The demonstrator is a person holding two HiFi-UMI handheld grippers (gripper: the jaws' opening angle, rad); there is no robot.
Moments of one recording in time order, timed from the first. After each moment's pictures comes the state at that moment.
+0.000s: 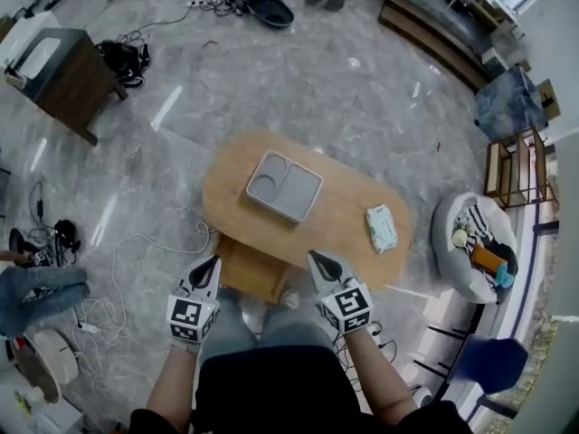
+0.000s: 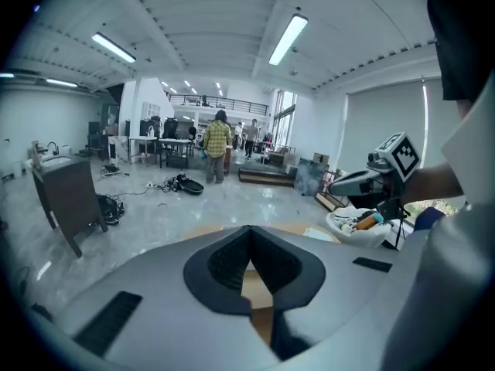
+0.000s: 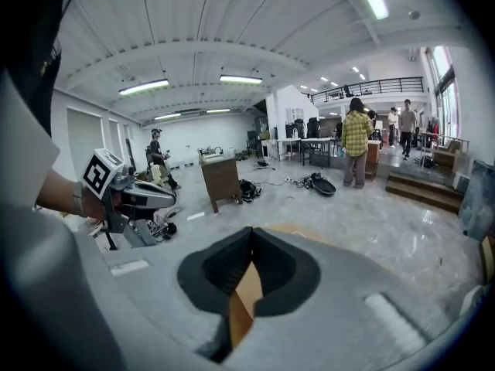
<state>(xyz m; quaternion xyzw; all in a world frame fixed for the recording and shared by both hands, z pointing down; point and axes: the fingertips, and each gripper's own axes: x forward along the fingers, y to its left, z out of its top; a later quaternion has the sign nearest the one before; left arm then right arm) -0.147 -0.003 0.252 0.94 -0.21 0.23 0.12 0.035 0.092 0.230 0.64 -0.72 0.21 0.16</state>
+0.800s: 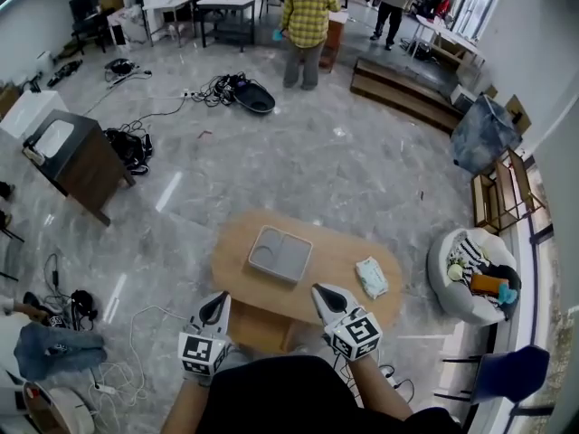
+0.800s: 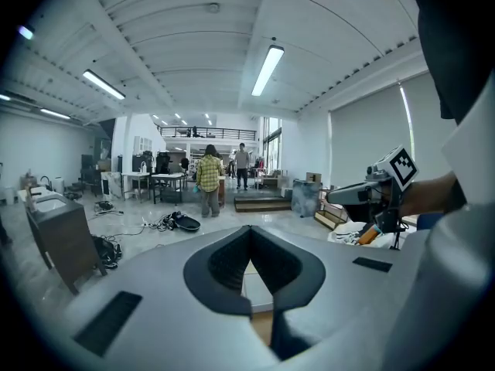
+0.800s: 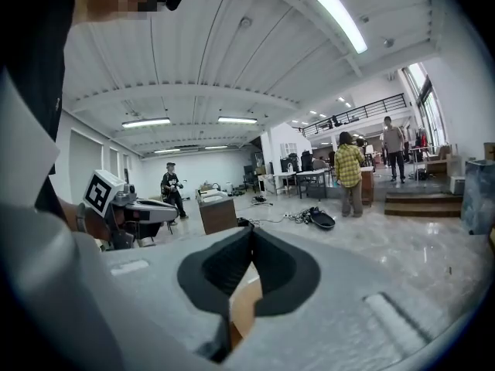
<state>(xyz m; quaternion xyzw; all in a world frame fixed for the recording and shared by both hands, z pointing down) -0.122 0.005 0.072 0.97 -0.20 0.14 0.04 0.051 0.111 0.060 0.68 -0.72 0.13 0.05</state>
